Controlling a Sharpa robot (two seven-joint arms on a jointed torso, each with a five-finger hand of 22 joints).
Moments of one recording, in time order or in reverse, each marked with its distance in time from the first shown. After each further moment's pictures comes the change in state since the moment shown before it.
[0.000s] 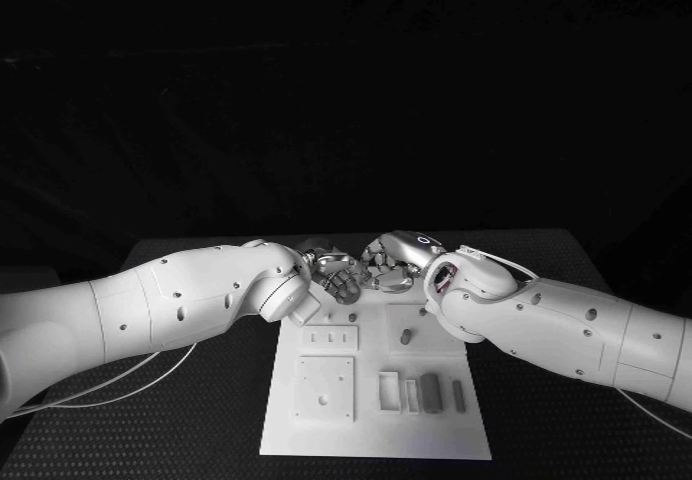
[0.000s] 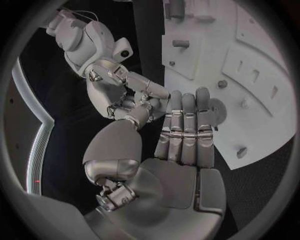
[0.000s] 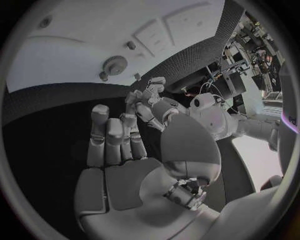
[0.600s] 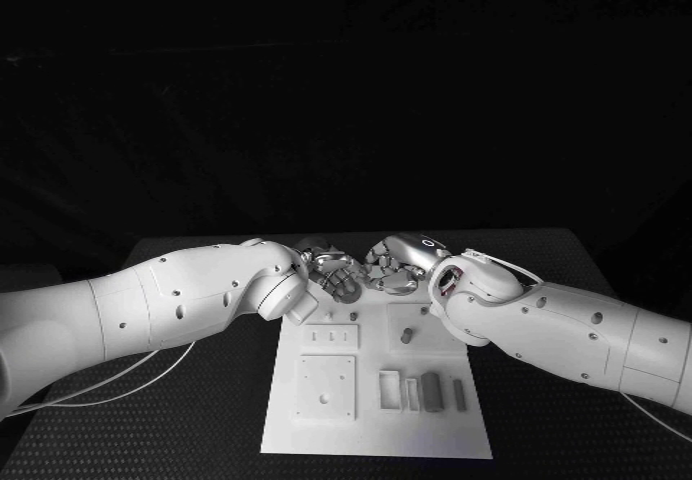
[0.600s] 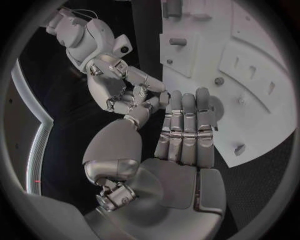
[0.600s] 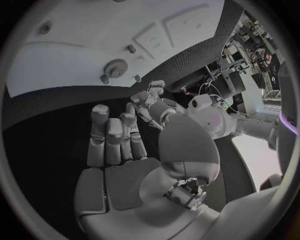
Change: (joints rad) left arm -0.002 -0.006 0.000 -0.008 0.000 0.002 0.000; left_hand 0.000 0.000 0.000 0.000 -0.004 0.001 -0.001 0.019 0.000 0.000 0.000 0.004 0.002 0.000 0.000 0.004 0.001 0.000 0.004 -0.003 0.000 0.004; right arm -0.013 -0.011 0.000 -0.001 0.009 -0.011 0.016; right_hand 0.004 -0.004 0.001 0.000 0.000 -0.004 0.004 -0.007 0.042 -0.004 0.004 -0.005 -0.002 -0.005 0.004 -0.004 0.000 0.000 -0.004 0.004 -0.001 0.000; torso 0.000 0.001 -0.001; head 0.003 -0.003
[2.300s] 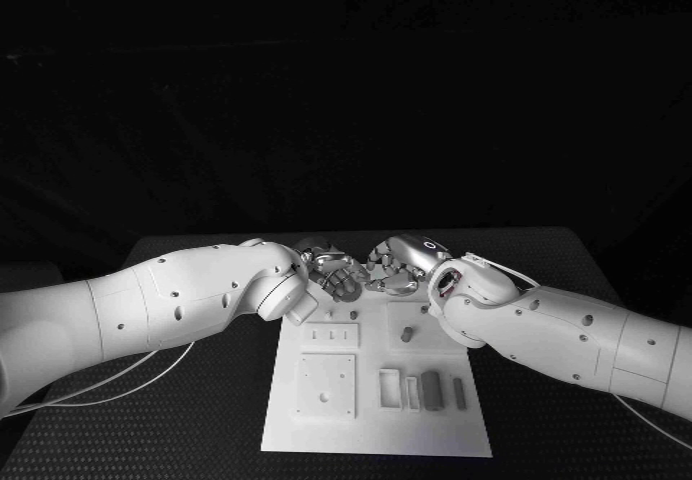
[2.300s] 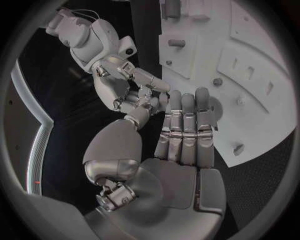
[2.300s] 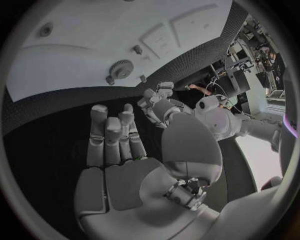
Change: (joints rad) left arm -0.004 -0.007 0.002 0.015 -0.015 -0.004 -0.006; left_hand 0.000 0.000 -0.004 -0.002 -0.014 0.004 0.003 0.002 0.000 0.014 -0.008 0.008 0.007 0.014 -0.007 0.008 0.006 0.000 0.011 -0.003 0.000 0.016; right arm -0.020 0.020 -0.002 -0.041 0.003 -0.042 -0.014; right_hand 0.009 -0.030 -0.001 0.019 0.000 -0.040 0.047 -0.036 -0.025 -0.040 0.023 -0.025 -0.046 -0.038 0.028 -0.026 -0.016 0.002 -0.040 0.023 -0.034 0.000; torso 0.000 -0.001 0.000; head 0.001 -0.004
